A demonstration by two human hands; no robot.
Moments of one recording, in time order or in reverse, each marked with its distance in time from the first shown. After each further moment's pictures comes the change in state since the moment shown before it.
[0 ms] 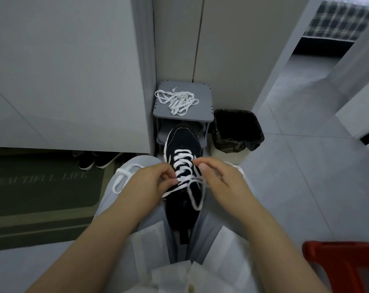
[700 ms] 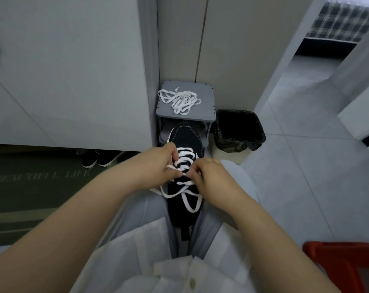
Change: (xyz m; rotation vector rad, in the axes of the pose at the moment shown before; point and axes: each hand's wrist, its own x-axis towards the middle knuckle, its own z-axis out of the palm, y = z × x) left_hand 0.028 0.020 -0.034 0.274 -0.305 -0.005; right_hand 0.020 0.000 0.022 -0.406 -0.137 -0.057
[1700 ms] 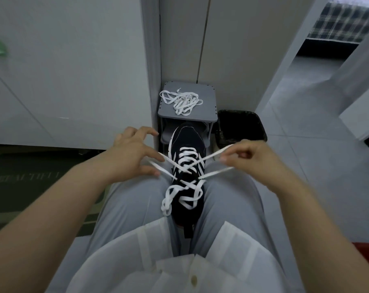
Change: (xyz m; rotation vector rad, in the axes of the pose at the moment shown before) left_hand -0.015 -0.036 -0.027 0.339 0.091 0.044; right_hand -0.007 0.029 -0.069 0.479 0.072 0.056
